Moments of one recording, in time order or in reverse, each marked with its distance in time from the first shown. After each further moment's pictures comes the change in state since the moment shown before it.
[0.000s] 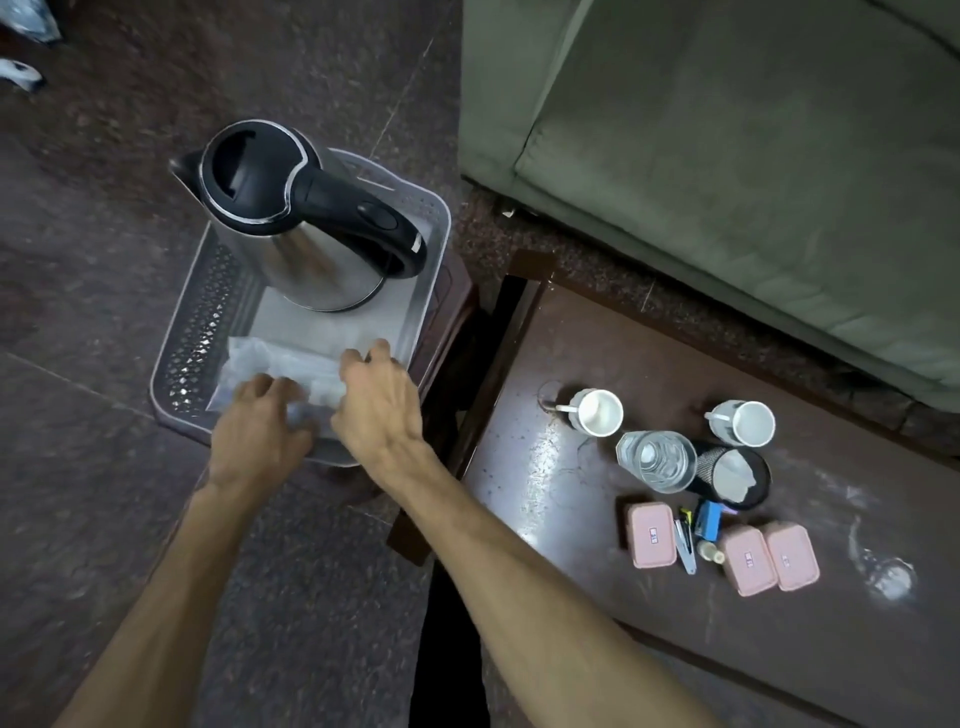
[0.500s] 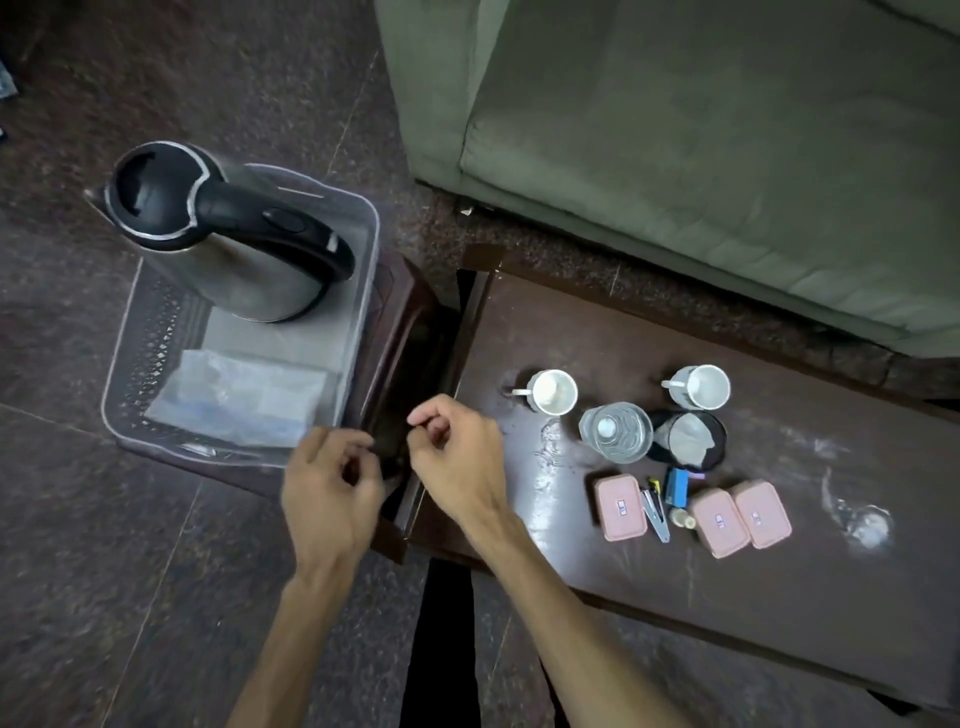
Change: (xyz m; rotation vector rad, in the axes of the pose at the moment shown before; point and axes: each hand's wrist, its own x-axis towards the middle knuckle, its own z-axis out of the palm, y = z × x) left_hand -0.092 0.123 0.038 -0.451 0.319 -0.001; right_hand -0.105 0.105 -0.032 0.528 0.286 0.295
